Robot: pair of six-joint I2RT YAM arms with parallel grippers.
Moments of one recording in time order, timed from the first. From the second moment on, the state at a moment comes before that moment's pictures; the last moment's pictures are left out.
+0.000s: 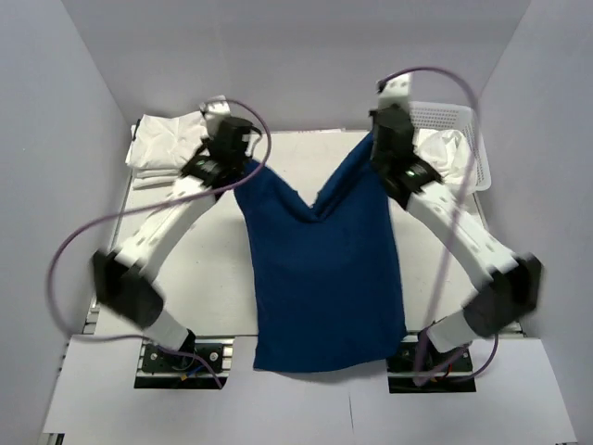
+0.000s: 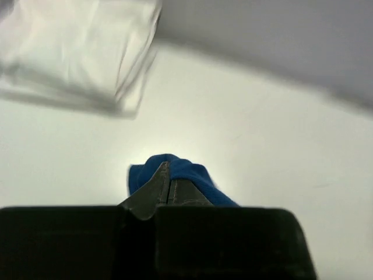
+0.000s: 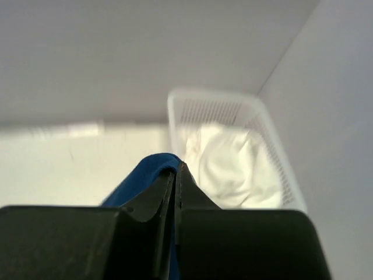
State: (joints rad) left arm -0.52 1.43 1.56 -0.49 -0.67 -0.44; right arm 0.58 1.37 1.46 0.00 0.81 -0.22
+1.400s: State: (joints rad) left arm -0.35 2.21 1.66 -0.49 -0.33 -0.50; right arm 0.52 1.80 1.09 -0.30 0.03 0.31
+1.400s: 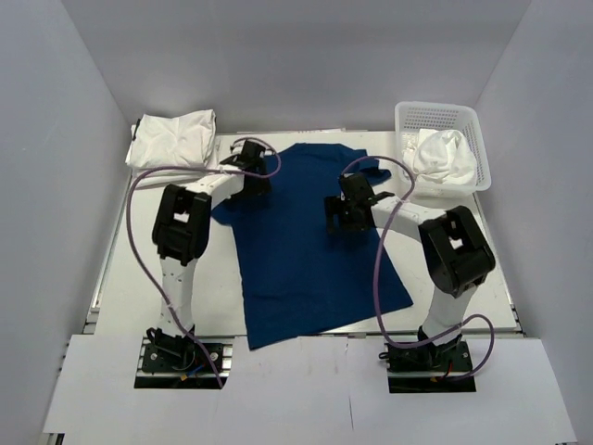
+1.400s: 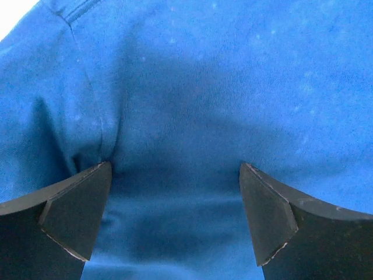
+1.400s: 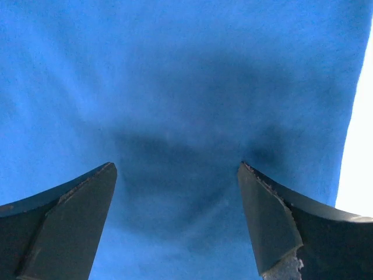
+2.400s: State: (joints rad) left arm -0.59 1.57 1.15 -0.48 -0.26 -0.65; right arm 0.44 1.65 1.20 -0.28 -0.01 0.20
